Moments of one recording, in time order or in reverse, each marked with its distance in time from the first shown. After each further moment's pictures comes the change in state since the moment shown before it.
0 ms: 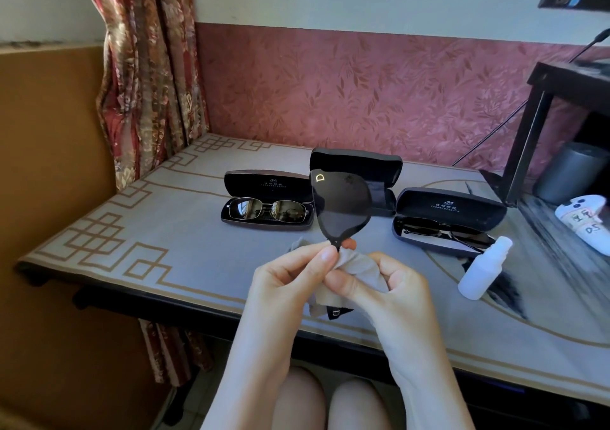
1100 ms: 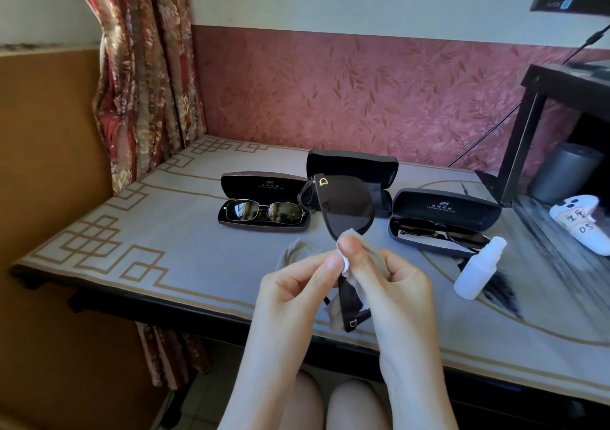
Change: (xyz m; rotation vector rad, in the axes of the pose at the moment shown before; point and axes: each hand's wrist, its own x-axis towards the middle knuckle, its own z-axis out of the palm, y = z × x) left_hand -0.009 -0.001 0.011 0.106 -0.070 0.122; right_hand -0.002 -0.002 0.010 -0.025 0.203 0.050
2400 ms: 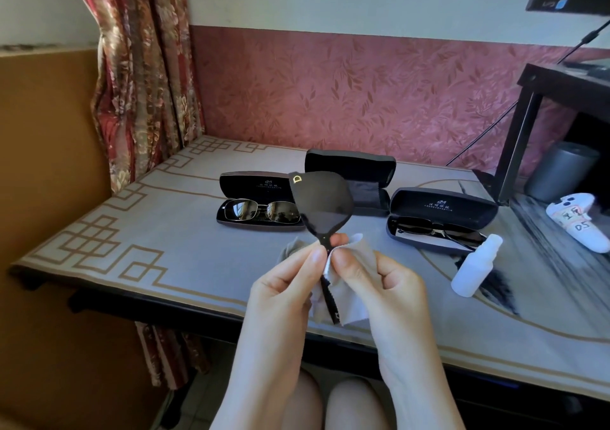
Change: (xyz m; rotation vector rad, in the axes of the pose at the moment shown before) left_hand -0.001 -0.002 0.002 -0.223 0.108 -0.094; right_hand -0.005 -0.003 -0.002 0.103 -0.097 0.004
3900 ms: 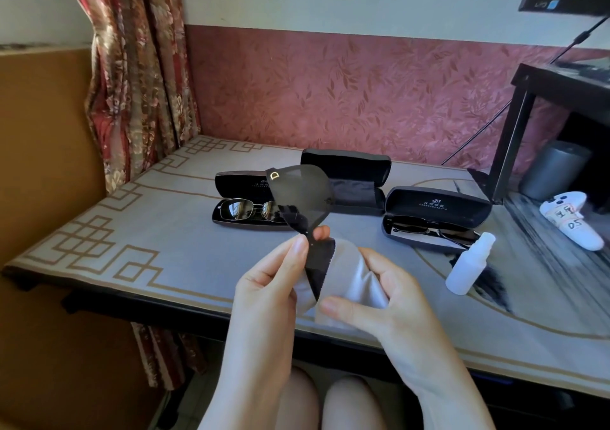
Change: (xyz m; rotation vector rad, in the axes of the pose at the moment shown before) left_hand -0.001 0.011 0.007 -0.082 0.118 0.000; right_hand -0.001 -0.007 -0.026 -0.221 -0.300 -0.052
